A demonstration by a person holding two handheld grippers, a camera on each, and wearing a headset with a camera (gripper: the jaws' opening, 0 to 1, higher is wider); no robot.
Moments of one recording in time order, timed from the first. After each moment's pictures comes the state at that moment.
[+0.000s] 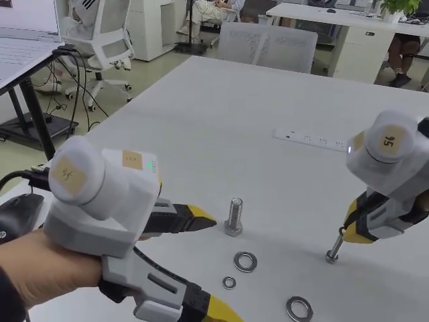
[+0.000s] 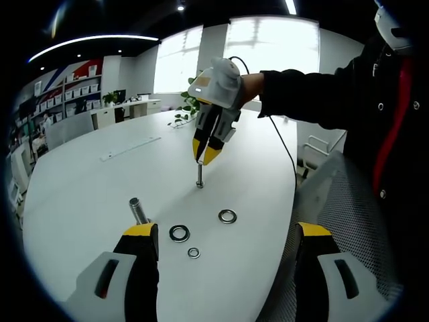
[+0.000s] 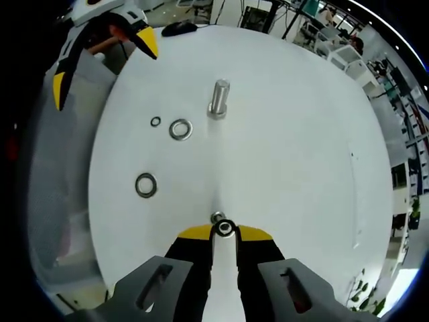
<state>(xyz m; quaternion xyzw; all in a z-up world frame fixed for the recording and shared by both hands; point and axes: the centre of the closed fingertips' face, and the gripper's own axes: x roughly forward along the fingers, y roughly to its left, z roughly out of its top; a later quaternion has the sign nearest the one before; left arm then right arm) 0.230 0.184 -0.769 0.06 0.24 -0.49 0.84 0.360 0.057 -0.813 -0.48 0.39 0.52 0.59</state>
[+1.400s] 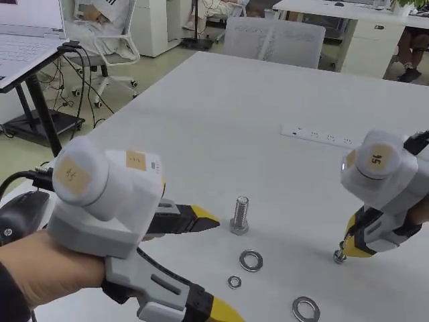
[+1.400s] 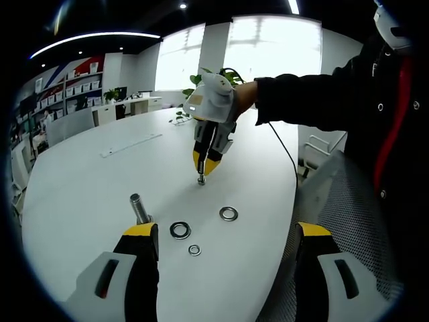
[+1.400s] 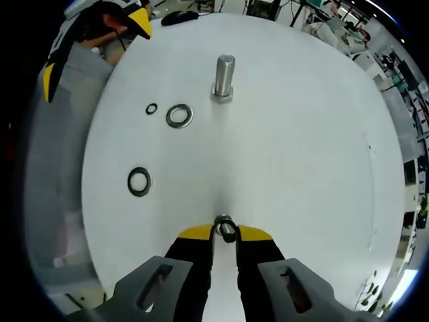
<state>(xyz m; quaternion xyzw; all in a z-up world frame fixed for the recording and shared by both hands) 0.230 0.186 -0.774 0.06 0.25 -0.48 0.84 0.362 0.055 -0.853 -0.47 0.42 0.53 0.57</state>
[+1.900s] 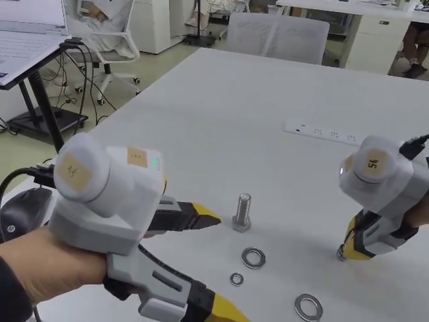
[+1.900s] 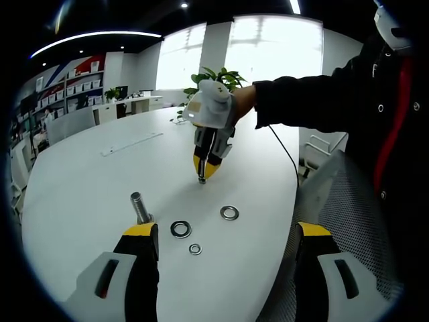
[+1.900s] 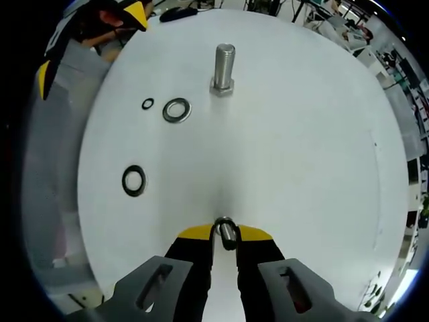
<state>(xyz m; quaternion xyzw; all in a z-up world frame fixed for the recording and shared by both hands) 0.232 0.186 -0.776 0.06 0.25 -0.48 0.84 0.363 0.057 -0.865 -0.47 0.43 0.53 0.56</state>
